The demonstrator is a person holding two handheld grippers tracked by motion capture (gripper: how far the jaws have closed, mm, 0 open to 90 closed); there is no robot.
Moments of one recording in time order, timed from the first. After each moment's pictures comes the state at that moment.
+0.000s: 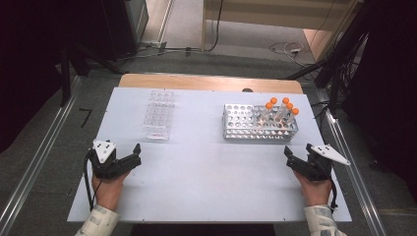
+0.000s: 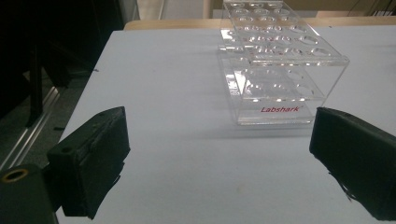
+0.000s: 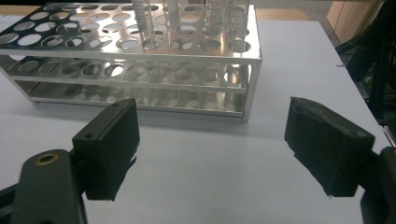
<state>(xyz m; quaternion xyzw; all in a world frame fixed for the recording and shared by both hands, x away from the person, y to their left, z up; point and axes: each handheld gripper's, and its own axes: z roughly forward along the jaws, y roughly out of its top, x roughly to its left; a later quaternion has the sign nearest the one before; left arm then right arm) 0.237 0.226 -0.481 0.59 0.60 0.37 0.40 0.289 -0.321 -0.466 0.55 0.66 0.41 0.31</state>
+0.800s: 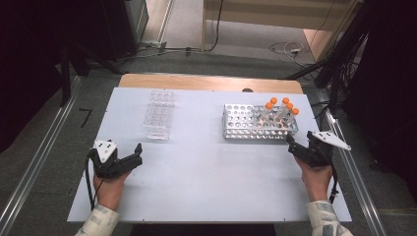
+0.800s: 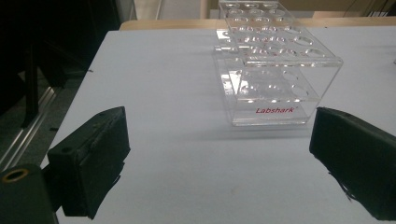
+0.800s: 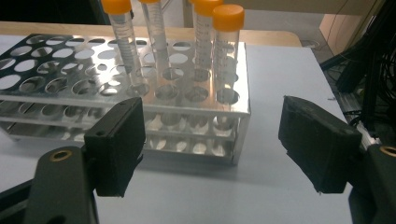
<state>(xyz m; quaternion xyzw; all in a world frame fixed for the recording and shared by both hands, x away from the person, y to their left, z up) 0.239 0.223 -0.481 0.59 0.60 0.37 0.40 0.324 -0.320 -0.446 0.54 0.66 0.41 0.33</state>
